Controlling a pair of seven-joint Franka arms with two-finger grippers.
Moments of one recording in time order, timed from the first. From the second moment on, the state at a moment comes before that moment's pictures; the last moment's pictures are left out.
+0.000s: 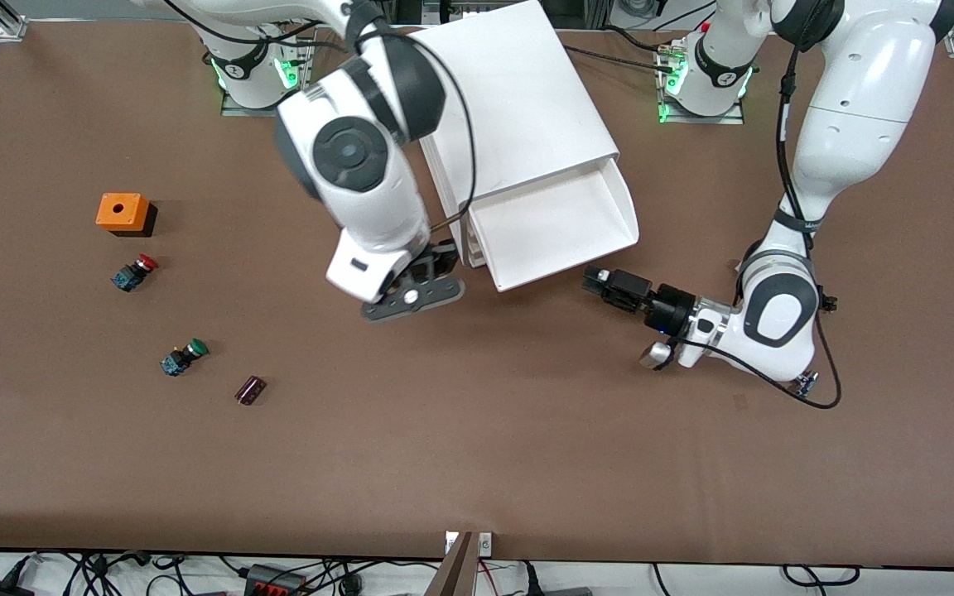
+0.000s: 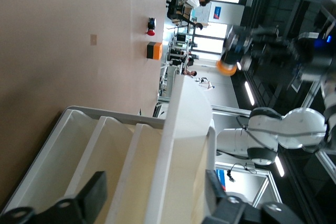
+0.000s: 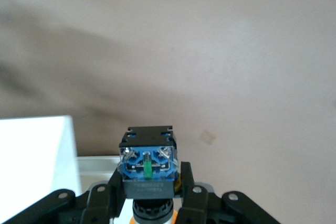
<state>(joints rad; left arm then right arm) -0.01 0.78 -0.11 -1.55 -1.24 1.45 0.62 0.72 0.66 -0.09 -1.04 0.10 1.73 0.33</state>
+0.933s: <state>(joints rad) -0.02 0.61 -0.05 -1.40 -0.44 1.53 -0.03 0.87 0.71 -0.03 -1.00 0.10 1.89 0.66</state>
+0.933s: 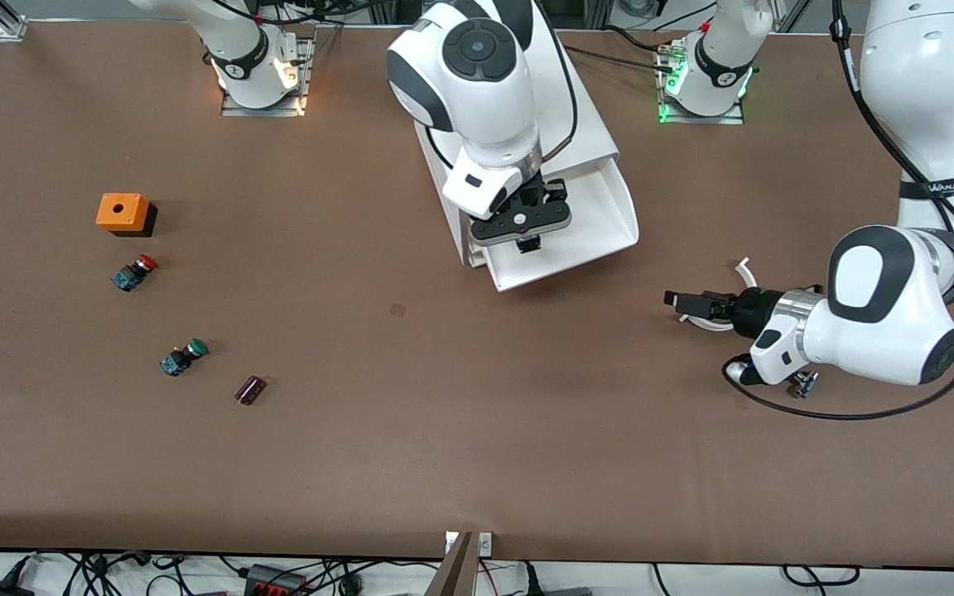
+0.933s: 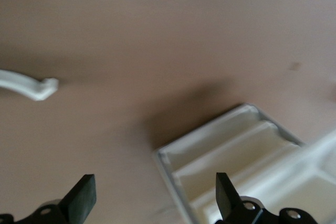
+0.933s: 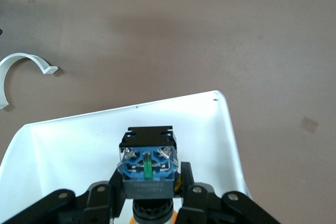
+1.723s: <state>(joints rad) -0.02 0.60 -0.05 -1.38 -0.14 1.64 -0.25 0.89 0.79 -0.02 -1.00 0.17 1.92 0.72</state>
